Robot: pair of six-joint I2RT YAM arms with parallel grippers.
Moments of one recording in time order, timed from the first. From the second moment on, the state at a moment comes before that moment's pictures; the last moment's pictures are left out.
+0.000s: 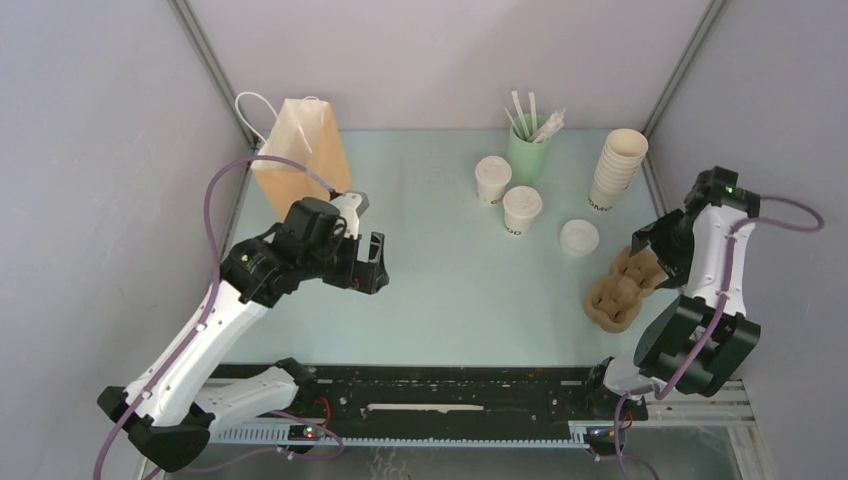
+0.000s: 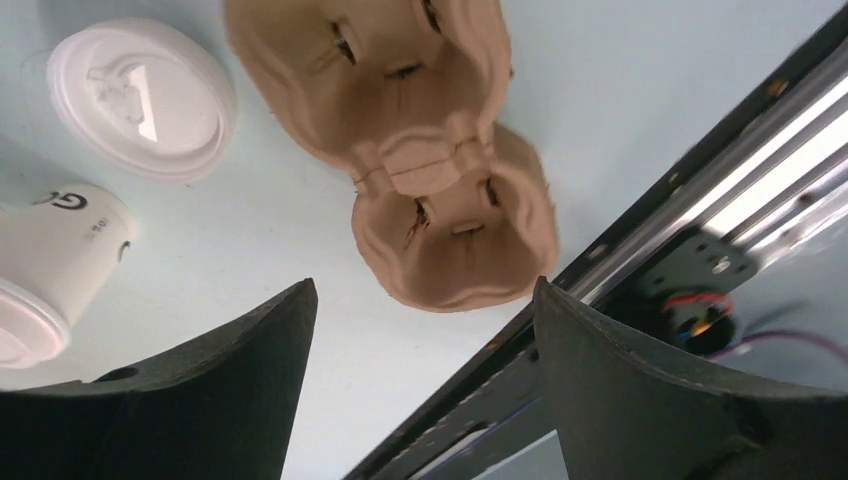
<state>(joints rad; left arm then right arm) -0.62 0.98 1.22 -1.06 0.04 -0.32 -0.43 1.45 1.39 -1.29 0.06 0.59</state>
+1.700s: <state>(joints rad) -0.67 1.05 1.22 -1.09 -0.08 -0.28 -0.45 1.50 1.07 -1.08 0.12 1.44</state>
